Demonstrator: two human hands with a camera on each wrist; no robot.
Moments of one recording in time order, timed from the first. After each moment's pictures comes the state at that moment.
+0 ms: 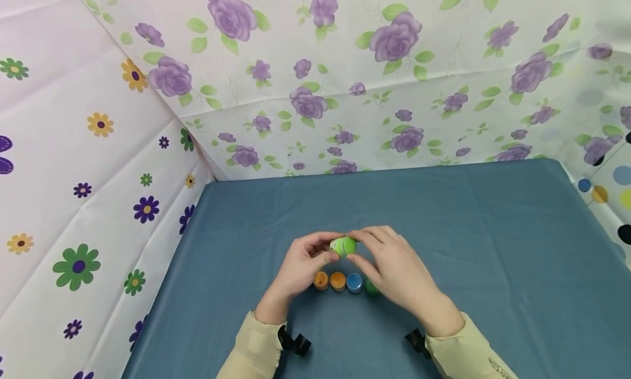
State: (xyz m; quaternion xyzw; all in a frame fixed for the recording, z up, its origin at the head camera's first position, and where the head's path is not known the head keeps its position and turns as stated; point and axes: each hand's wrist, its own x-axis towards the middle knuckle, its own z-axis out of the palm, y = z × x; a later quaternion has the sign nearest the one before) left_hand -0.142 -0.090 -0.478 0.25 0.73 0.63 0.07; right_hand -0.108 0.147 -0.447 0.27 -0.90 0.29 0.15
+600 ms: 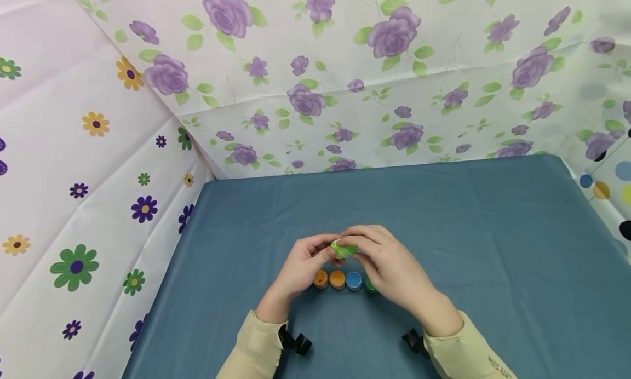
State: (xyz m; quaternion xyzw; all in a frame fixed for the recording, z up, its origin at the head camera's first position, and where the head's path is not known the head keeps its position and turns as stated) left_hand -0.145 -0.089 -0.482 0.26 0.69 0.67 0.13; right_hand -0.109 0.147 -0.446 0.34 -0.86 0.34 0.18
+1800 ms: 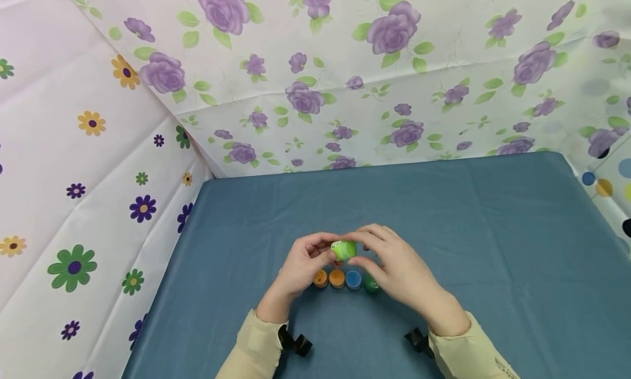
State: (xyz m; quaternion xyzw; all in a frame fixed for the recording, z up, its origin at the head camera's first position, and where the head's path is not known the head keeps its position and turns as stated) left_hand -0.141 -0.087 -0.482 0.25 0.66 0.70 0.14; right_hand -0.107 0.155 -0.444 0.30 -0.87 0.38 0.12
